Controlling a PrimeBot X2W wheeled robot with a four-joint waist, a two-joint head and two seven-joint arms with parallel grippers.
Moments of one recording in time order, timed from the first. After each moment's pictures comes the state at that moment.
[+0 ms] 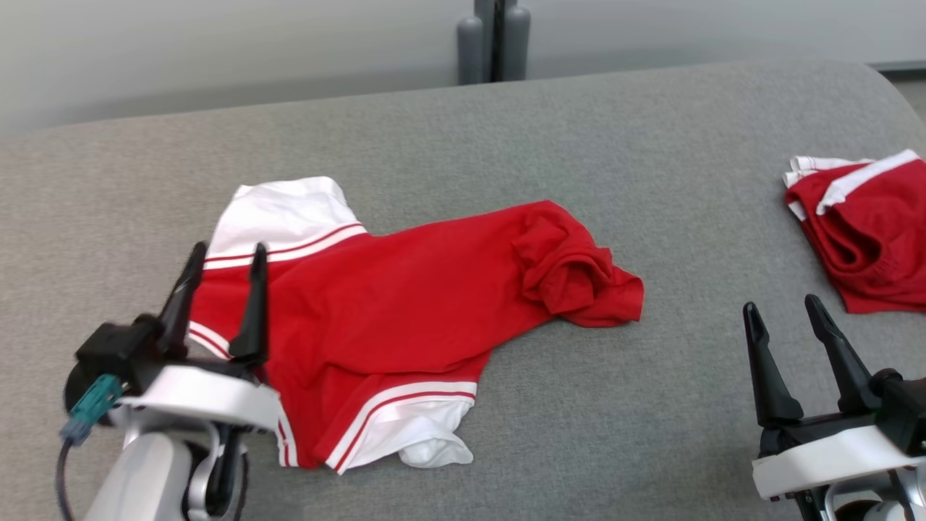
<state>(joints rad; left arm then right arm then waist) -0.25 0.23 -0.23 0.20 -0.47 0.04 -0.24 -0.01 -0.06 -0.02 -0.05 0.18 0.13 -0.10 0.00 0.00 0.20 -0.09</state>
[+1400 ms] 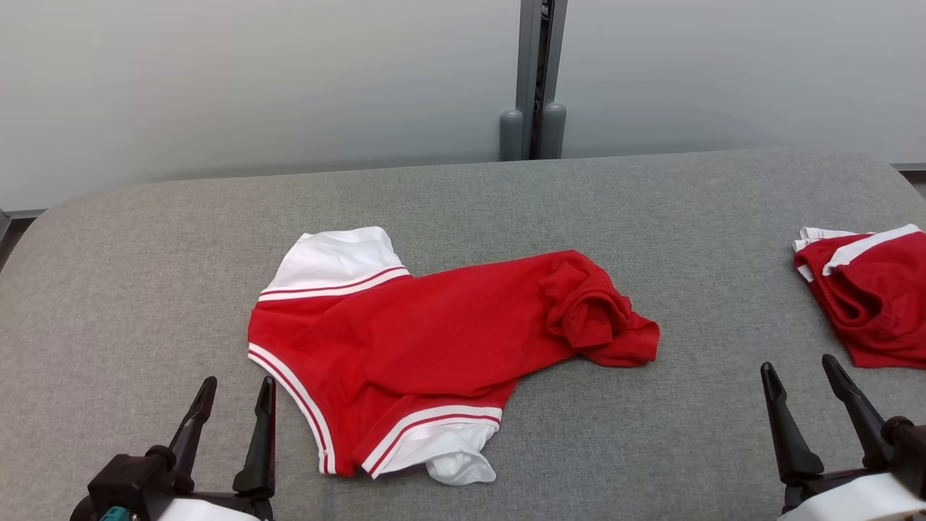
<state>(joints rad) 0.11 0.29 -0.23 -0.03 -0.48 0.12 -0.18 0.13 -0.10 -0.05 -0.11 0.17 0.13 -0.02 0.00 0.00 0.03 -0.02</state>
